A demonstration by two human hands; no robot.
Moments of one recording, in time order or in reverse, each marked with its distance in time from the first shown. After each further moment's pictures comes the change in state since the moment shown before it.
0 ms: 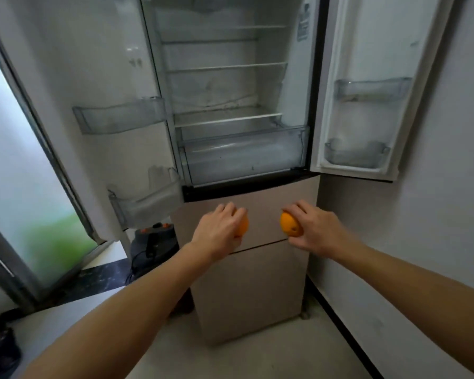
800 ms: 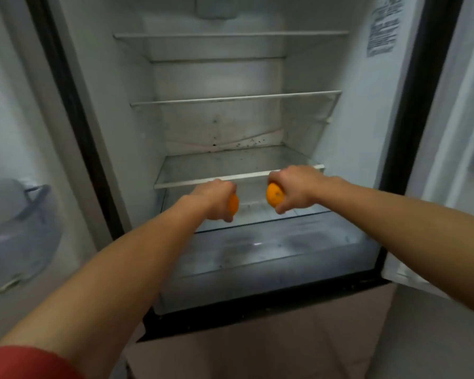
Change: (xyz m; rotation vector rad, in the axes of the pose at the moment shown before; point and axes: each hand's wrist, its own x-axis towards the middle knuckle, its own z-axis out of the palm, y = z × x) left_hand 0.396 -0.228 0.030 -0.043 -0.253 -0.212; right_hand 0.470 0.121 0.012 -0.154 -0.219 -0.083
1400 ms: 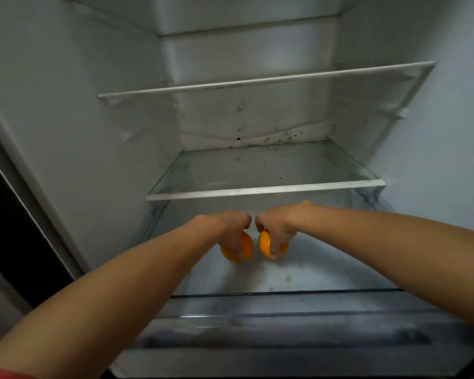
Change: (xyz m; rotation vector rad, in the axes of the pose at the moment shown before) left_hand 0.117 -0.013 0.060 0.028 -0.406 -0.136; right_hand 0.161 -0.005 0.094 -0.036 -0.528 -0.286
